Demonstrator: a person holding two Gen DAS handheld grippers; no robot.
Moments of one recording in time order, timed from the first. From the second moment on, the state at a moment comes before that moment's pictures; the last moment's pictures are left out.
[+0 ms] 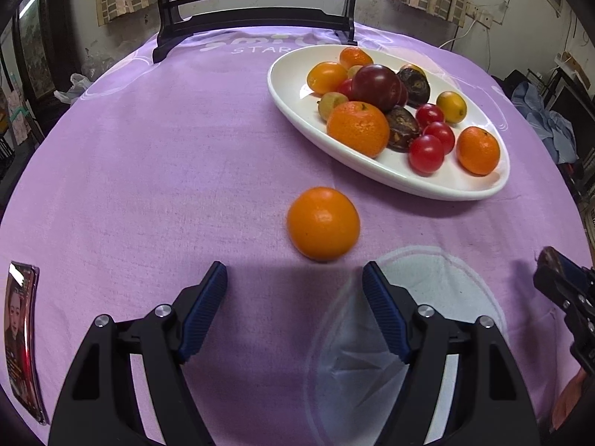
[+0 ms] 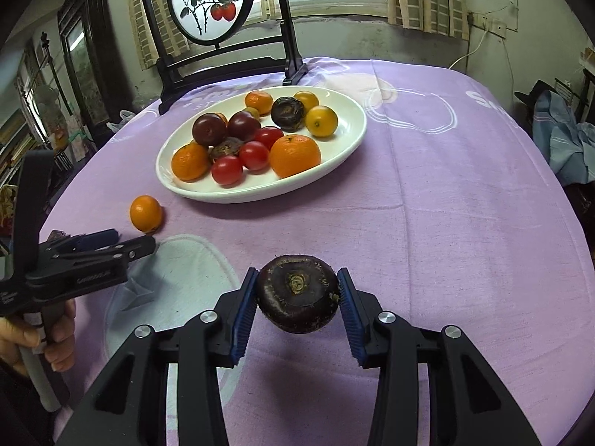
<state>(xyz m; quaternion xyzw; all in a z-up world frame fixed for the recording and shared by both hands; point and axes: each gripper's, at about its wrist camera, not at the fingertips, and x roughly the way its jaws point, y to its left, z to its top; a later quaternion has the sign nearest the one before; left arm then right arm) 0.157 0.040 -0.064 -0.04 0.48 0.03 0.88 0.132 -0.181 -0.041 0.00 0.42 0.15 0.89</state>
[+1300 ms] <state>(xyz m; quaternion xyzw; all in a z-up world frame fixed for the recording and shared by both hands) 0.246 -0.015 0.010 0.00 0.41 -0.03 0.91 0.234 -0.155 0.010 0.02 0.35 0.15 0.92</state>
